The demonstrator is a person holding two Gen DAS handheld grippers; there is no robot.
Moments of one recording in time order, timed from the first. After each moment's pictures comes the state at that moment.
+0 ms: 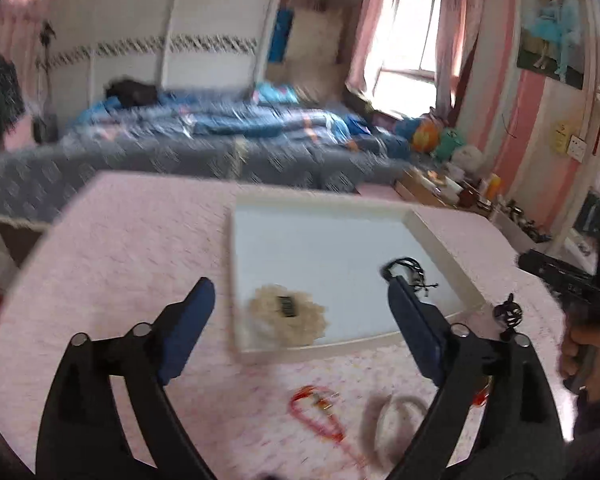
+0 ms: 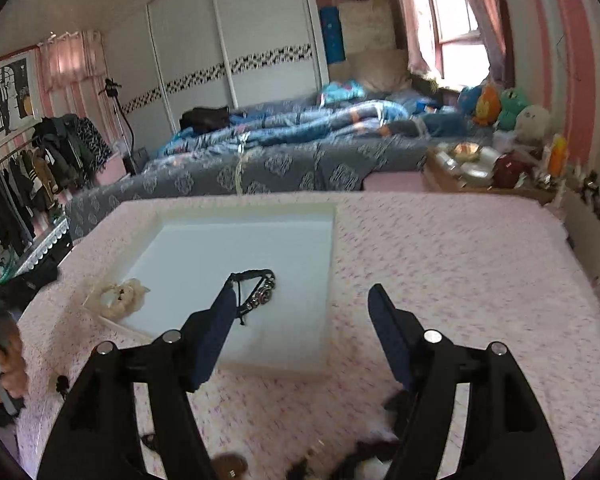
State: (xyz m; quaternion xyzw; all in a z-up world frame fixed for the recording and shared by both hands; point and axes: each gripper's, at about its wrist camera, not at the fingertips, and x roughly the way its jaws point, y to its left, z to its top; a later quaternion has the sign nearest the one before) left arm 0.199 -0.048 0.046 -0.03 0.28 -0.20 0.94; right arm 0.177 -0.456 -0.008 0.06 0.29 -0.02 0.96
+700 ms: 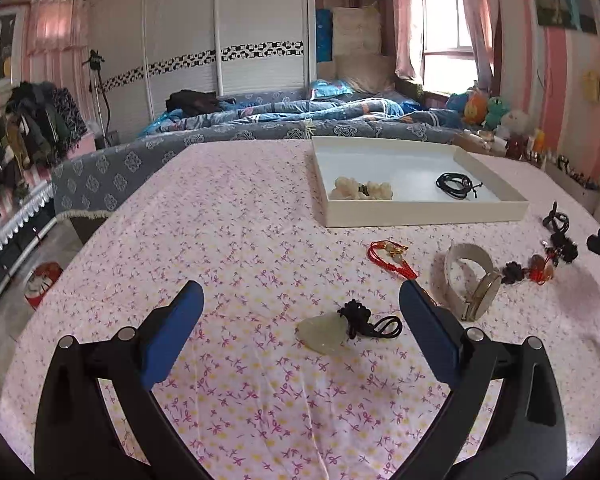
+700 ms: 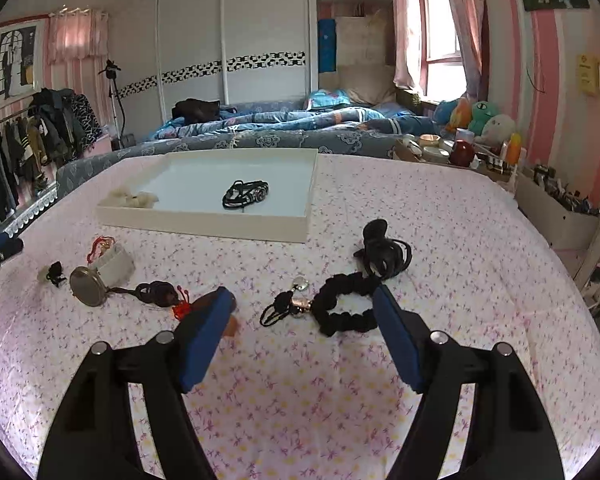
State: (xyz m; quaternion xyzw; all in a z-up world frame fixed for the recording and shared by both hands) left arm 0.076 -0.016 -0.018 0.04 0.28 -0.08 0.96; right arm 0.054 -0.431 -0.065 0.02 0.28 -0.06 0.96
